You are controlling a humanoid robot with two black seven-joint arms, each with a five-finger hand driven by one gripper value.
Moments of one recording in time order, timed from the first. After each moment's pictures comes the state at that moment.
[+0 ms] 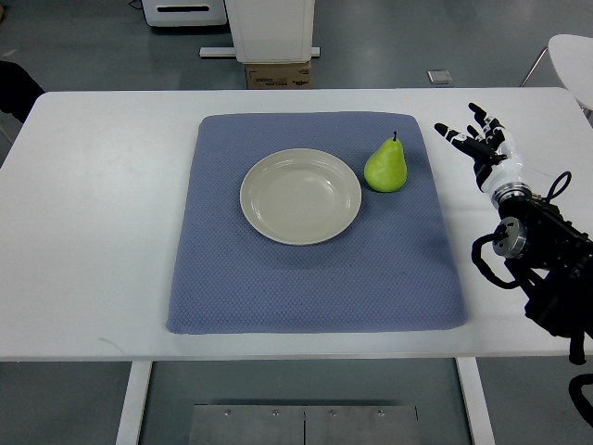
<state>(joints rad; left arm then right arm) -0.04 0.00 -0.11 -0.20 -0.09 0.10 -0.12 0.79 -0.11 0.78 0.51 -0.28 -0.11 0.35</state>
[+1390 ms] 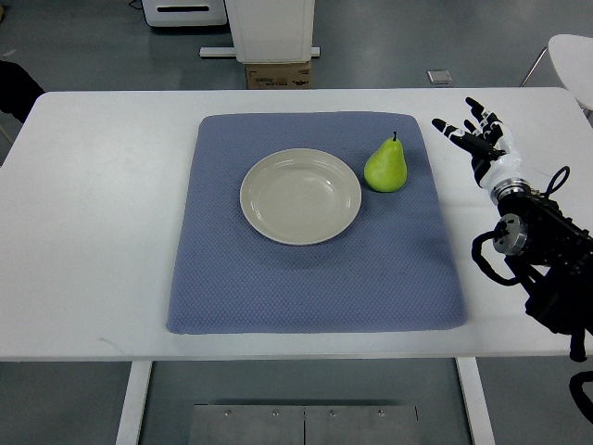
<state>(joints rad) -0.04 0.00 -0.11 -0.20 -0.10 0.11 -0.12 0.80 -0.11 0.78 0.52 -0.28 -0.08 0.36</state>
